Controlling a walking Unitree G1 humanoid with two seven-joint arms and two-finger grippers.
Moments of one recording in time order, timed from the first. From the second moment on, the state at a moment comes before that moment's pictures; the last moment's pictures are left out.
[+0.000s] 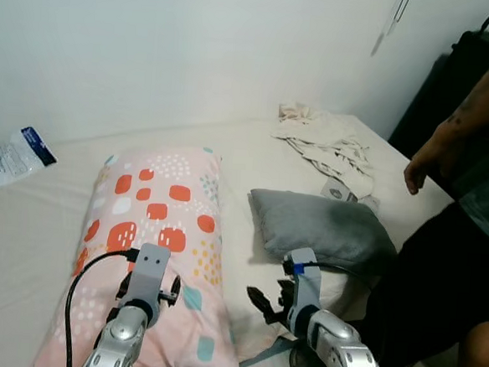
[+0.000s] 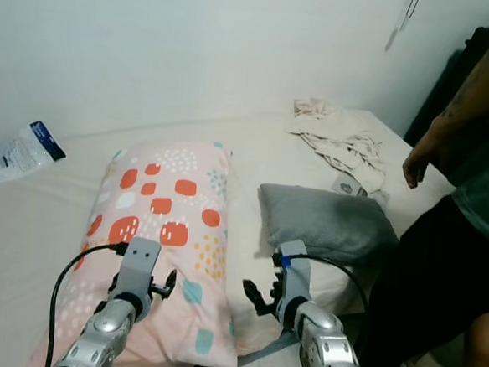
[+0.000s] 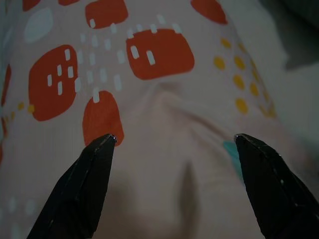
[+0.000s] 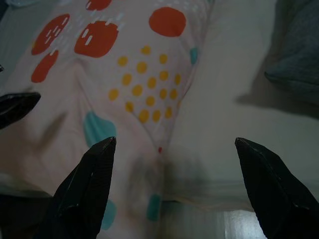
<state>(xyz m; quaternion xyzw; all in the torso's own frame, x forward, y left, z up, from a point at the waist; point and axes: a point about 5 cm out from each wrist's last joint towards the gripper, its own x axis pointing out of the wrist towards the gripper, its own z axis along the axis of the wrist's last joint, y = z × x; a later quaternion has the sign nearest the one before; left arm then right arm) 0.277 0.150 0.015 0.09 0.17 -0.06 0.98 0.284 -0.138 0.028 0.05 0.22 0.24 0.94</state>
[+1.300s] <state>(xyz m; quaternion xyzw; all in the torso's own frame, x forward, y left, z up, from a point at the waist) 0.286 0.158 0.021 0.07 0.17 -0.06 0.98 0.261 -0.162 0.021 0.09 0.19 0.10 0.97</state>
